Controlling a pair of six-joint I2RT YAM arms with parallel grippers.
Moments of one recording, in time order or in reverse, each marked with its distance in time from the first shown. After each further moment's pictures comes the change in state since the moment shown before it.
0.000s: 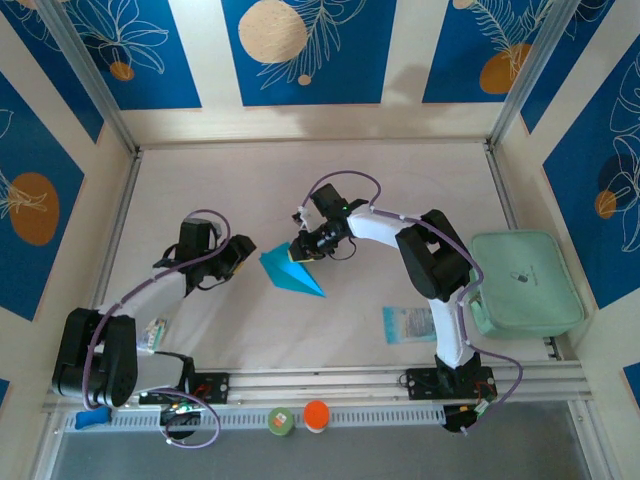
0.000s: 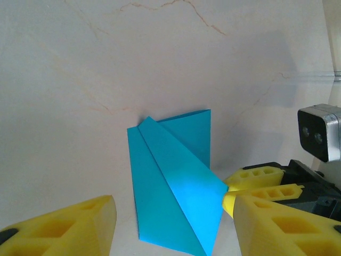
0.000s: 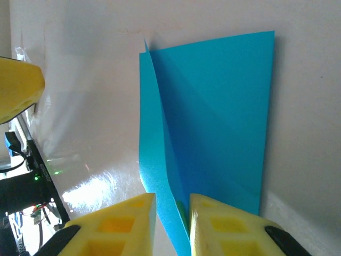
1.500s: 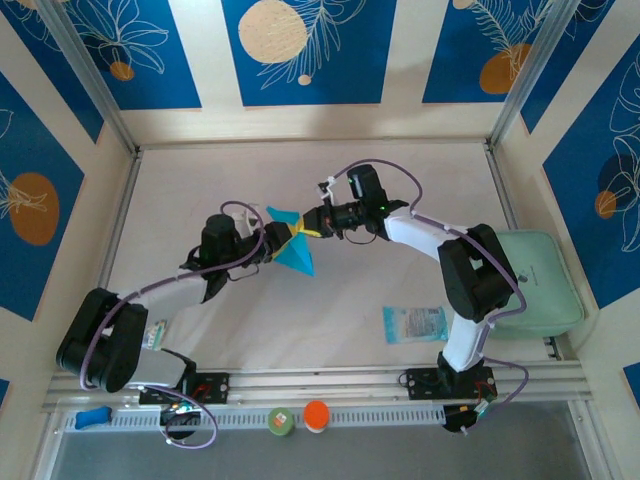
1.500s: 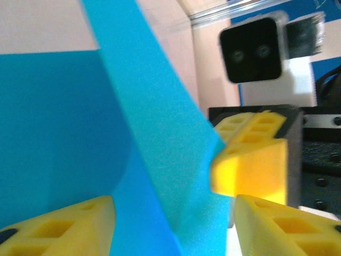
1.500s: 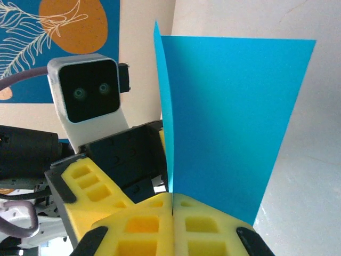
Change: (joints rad) left arm -0.227 0.090 -0.022 0.612 0.169 -0.156; right arm -0.131 -0.281 -0.238 0.472 -0.314 0.549
